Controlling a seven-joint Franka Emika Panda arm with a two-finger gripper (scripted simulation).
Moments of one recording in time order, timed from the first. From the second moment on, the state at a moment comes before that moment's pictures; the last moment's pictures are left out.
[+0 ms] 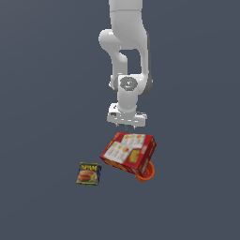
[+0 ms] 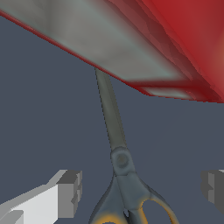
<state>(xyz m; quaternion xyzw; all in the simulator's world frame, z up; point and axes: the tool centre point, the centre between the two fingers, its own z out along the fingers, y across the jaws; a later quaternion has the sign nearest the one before) -0.099 0.033 0.045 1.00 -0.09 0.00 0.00</state>
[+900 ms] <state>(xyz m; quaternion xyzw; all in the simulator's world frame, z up) -0.100 0.034 0.010 1.00 -0.09 0.00 0.00</state>
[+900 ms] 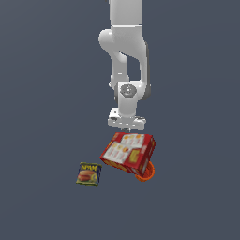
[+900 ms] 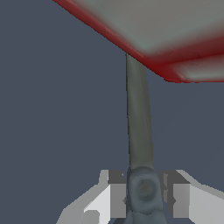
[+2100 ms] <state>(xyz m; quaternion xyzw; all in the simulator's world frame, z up) -0.085 0.048 0.078 1.00 -0.09 0.00 0.00</state>
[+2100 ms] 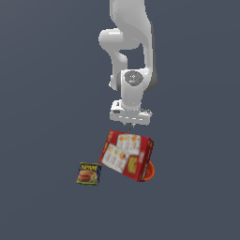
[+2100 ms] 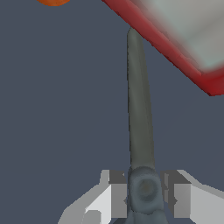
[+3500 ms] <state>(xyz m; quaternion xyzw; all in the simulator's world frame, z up) -0.023 0.101 0.331 1.00 -0.09 0.00 0.00</state>
